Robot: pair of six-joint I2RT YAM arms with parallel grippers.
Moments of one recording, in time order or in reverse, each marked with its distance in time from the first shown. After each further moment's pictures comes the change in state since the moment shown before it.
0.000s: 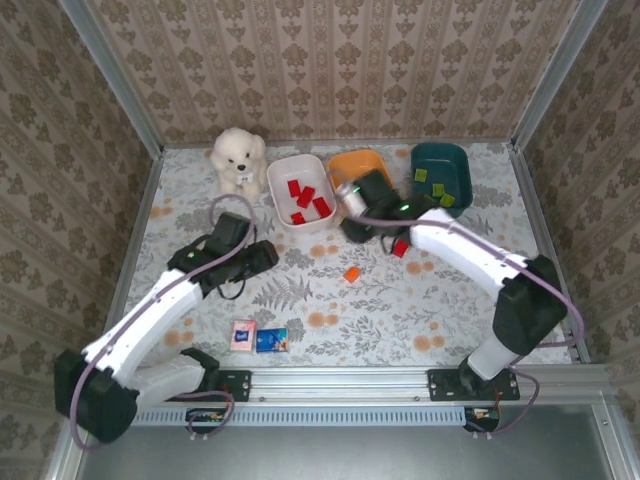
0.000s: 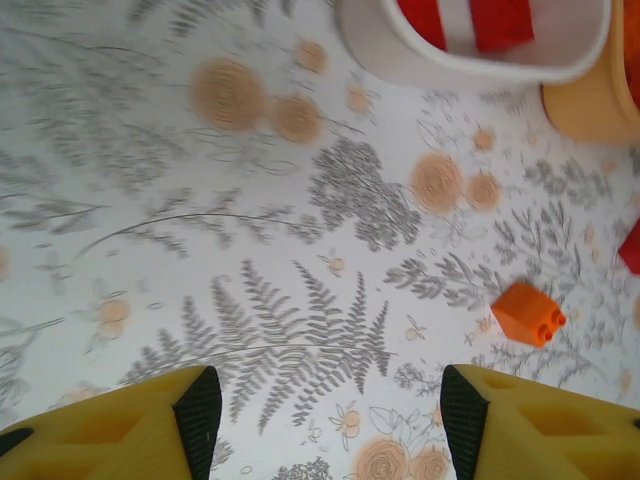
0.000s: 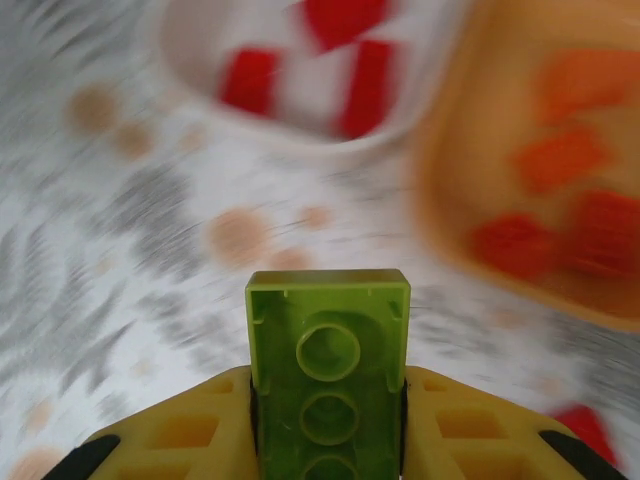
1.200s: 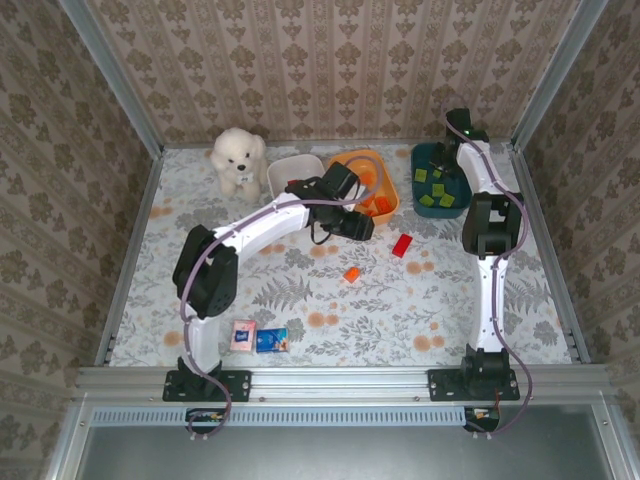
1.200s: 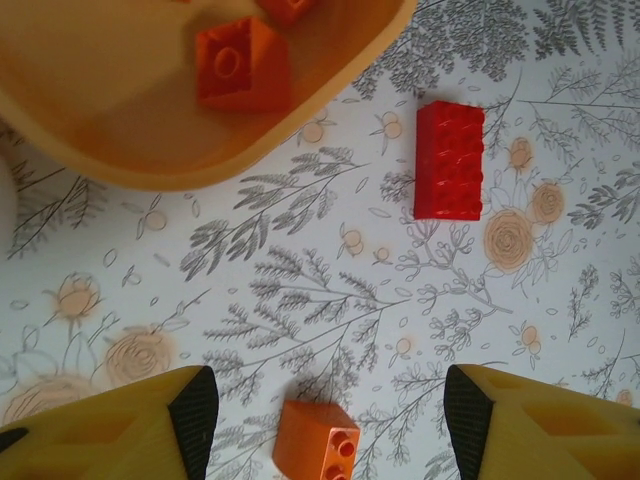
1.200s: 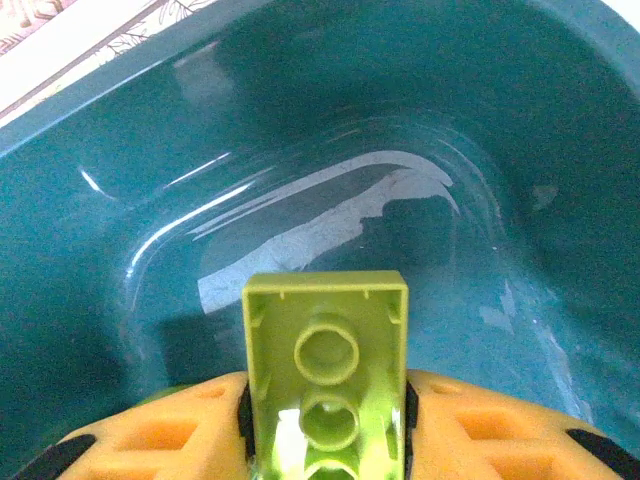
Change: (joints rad) left arm -0.220 0.863 0.780 0.028 0.225 0.456; right arm -0.590 0.960 1.031 -0.252 0.023 0.434
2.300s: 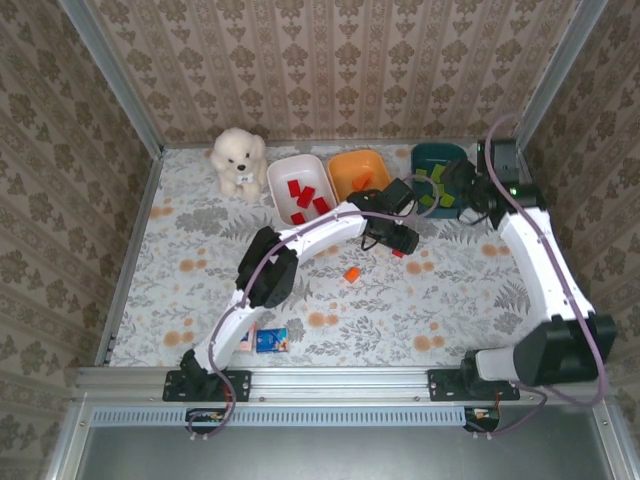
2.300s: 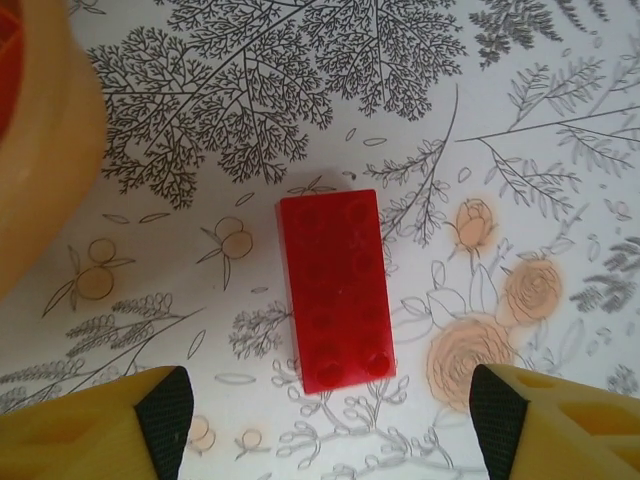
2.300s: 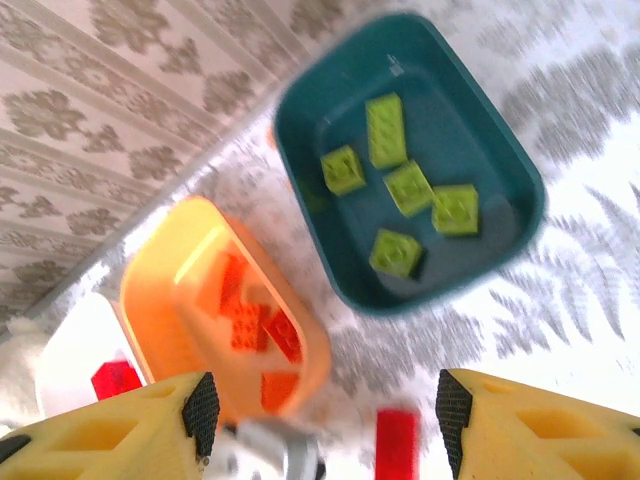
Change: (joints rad) left arm -0.171 0.433 0.486 -0.092 -0.146 0.021; right arm 0.101 -1.250 -1.091 0.155 -0.006 0.273
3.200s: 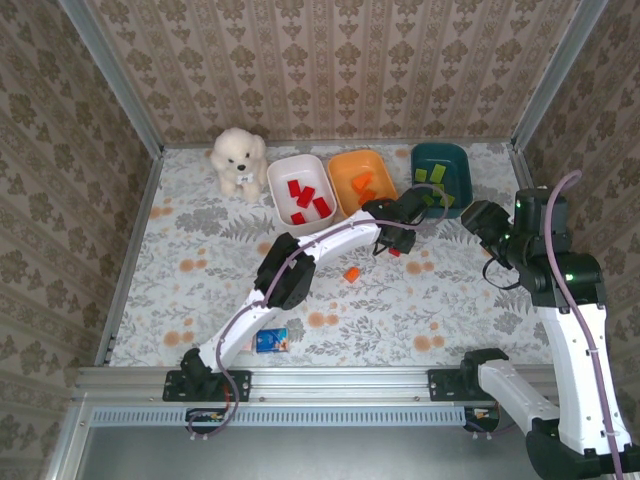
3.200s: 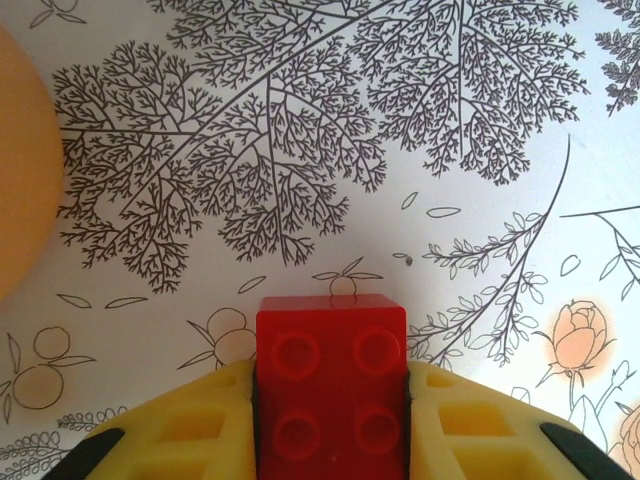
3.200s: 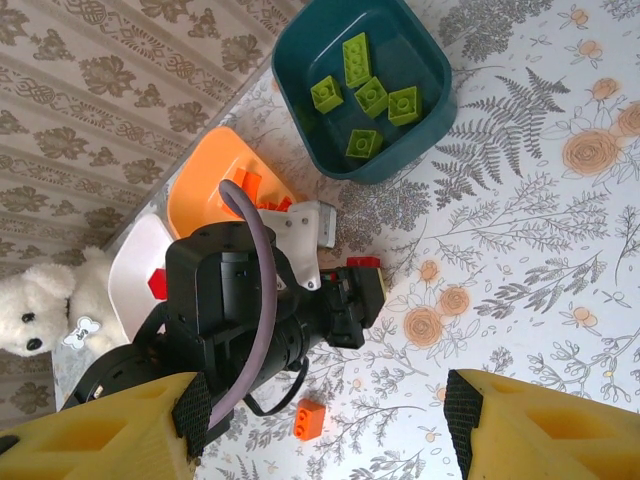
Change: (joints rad) left arm -0.024 0.174 0.180 -0.019 -0.129 -0.053; right arm 0.022 -0.421 0.026 -0.375 -0.014 0.067
